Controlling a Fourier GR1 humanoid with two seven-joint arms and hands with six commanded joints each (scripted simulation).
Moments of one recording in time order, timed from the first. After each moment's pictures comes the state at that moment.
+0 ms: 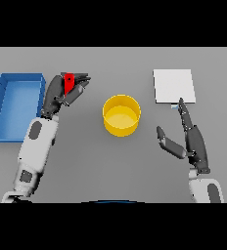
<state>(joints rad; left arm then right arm) -0.56 0.06 0.02 -1.04 -0.14 0.03 -0.13 0.10 -0.08 0.12 -1.72 0.23 -0.02 -0.13</state>
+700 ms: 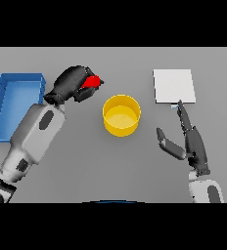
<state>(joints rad) -0.72 0.22 -0.31 -1.08 -0.57 -0.11 0.07 0.11 -0.07 0.13 -1.73 0.22 -0.01 -0.09</state>
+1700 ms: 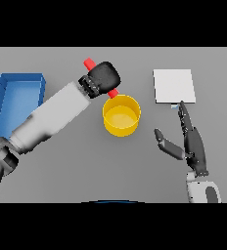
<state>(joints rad) -1.09 0.26 -0.79 -0.86 -1.11 -0.37 -0.10 0.13 -0.04 0.12 -1.74 0.21 -0.04 -0.08</state>
